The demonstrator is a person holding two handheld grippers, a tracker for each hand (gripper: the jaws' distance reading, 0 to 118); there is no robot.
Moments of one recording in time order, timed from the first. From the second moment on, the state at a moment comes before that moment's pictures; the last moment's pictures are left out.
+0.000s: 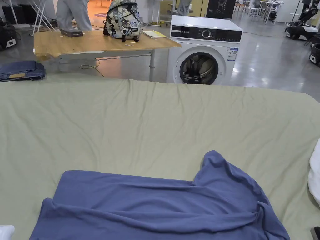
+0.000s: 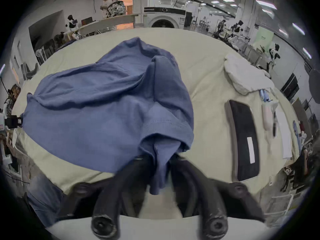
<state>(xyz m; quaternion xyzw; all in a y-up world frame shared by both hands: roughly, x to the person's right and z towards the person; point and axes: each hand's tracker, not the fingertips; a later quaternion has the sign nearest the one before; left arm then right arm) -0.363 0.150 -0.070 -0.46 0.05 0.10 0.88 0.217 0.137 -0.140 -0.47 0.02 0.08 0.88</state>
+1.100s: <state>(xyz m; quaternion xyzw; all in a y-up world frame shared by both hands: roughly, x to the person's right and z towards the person) -0.411 0.213 -0.273 -0.39 0.05 0.12 0.91 0.082 0.208 -0.222 -0.21 0.08 0.02 0.97</state>
